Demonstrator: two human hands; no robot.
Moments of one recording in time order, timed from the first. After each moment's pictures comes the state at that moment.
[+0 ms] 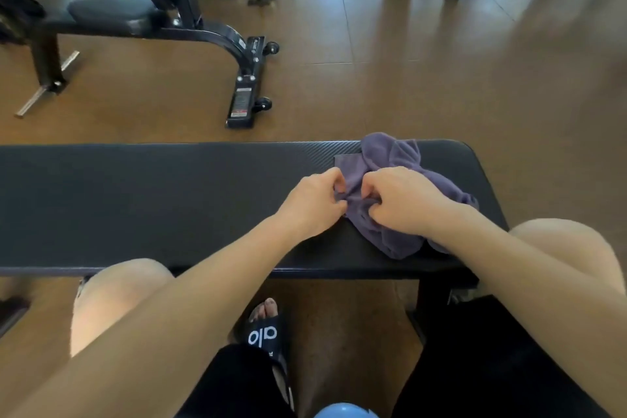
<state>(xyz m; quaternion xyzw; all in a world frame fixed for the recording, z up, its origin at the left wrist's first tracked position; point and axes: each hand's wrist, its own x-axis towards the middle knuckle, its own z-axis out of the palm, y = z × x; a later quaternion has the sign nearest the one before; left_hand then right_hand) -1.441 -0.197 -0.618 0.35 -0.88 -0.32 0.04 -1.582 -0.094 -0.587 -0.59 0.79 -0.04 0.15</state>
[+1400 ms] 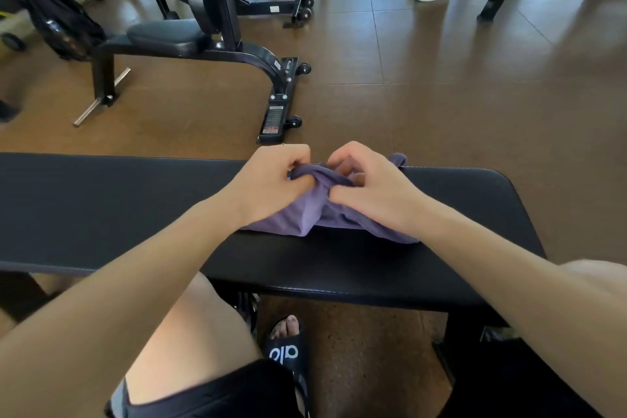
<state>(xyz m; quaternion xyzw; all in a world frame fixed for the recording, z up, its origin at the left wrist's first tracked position) -1.365 -0.261 -0.534 0.26 -0.91 -0.26 0.18 -1.534 -0.149 -0.545 -0.58 0.65 -0.39 0.31</state>
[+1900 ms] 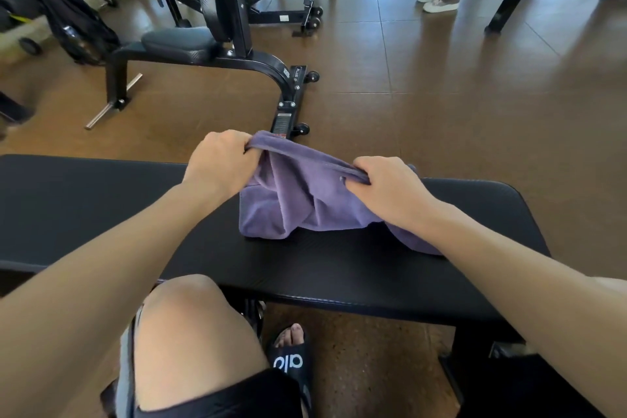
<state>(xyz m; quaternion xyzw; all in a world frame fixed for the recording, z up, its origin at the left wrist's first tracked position) -1.330 -0.316 -0.523 0.47 -0.86 -0.10 0.18 -1.545 -0.174 -0.552 -0.60 0.75 -0.24 0.13</state>
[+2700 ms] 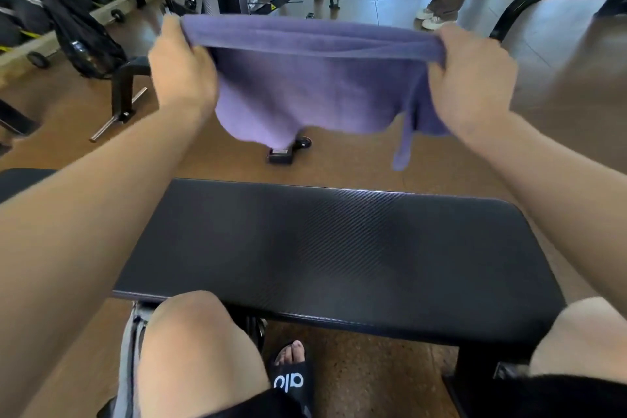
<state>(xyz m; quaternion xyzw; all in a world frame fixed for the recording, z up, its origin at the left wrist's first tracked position) -1.351 -0.372 -0.422 0.53 -0.69 -0.10 0.48 -1.628 -0.209 -0.443 -0.49 0.80 -0.25 -0.25</state>
